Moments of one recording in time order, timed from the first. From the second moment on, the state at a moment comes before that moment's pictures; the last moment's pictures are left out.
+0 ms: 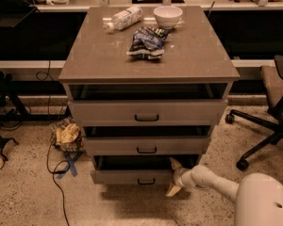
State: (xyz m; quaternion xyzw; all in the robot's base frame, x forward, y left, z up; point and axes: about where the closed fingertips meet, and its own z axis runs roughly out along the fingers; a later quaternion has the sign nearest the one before) arm 0.624 -0.150 0.183 -0.64 0.68 0.05 0.36
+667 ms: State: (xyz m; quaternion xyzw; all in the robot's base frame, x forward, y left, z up) arm 0.629 -0.146 0.181 -0.66 0.69 0.03 0.29
